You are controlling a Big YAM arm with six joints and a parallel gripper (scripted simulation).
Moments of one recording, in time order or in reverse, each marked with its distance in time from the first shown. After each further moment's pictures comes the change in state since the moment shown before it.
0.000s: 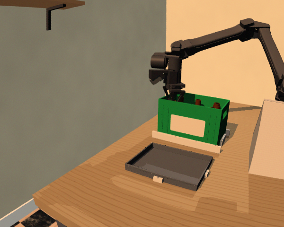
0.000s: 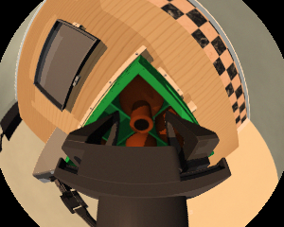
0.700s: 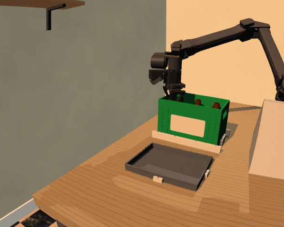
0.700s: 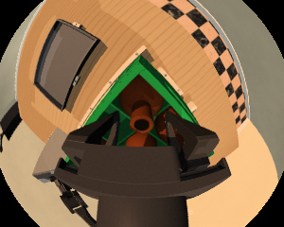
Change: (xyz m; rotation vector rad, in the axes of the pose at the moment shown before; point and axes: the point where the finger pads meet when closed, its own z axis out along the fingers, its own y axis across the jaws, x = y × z) arm 0.000 0.000 0.000 0.000 0.000 -0.001
